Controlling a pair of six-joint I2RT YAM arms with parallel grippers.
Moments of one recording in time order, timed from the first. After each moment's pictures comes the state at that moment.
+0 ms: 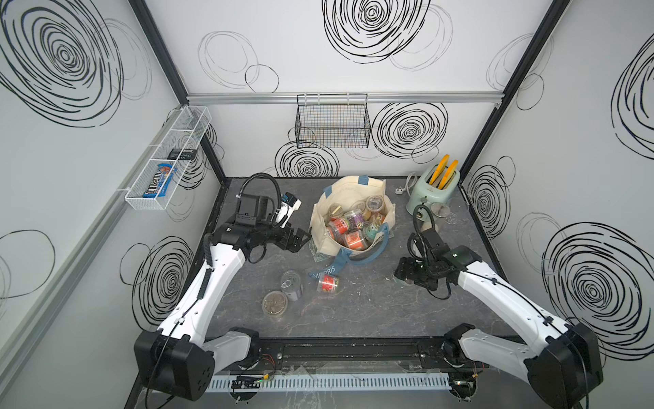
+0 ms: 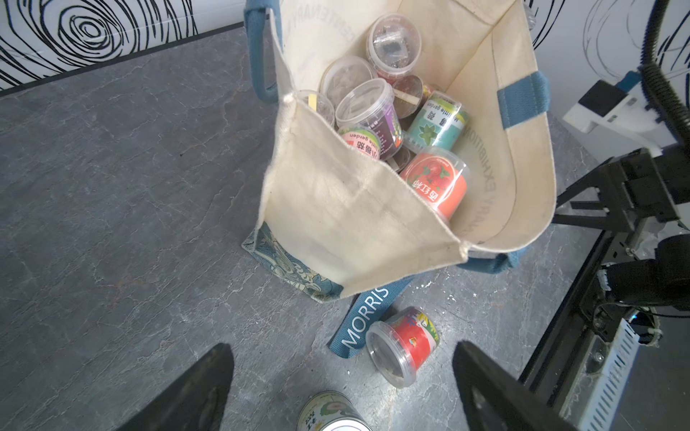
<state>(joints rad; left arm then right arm) -0.15 1.20 1.13 -0.76 0.51 0.19 0.46 1.13 0.81 -0.92 -0.10 0.71</state>
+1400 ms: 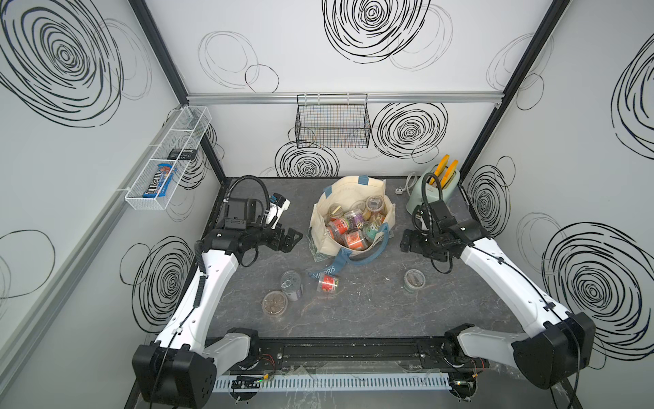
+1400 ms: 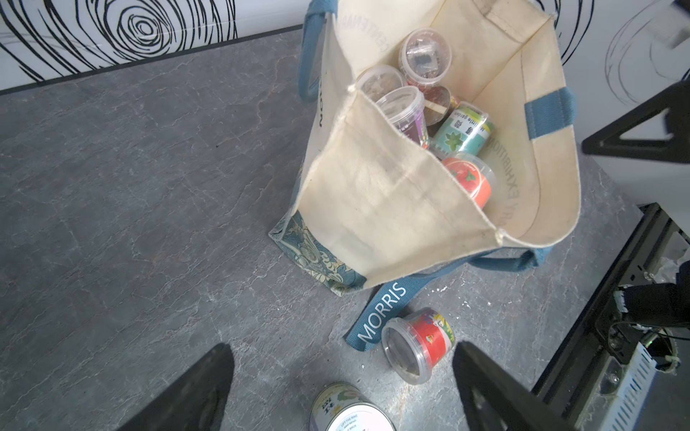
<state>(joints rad) -0.05 1.15 1.08 -0.76 0.54 0.19 0.39 1.23 1.19 -1.02 0.05 0.54</state>
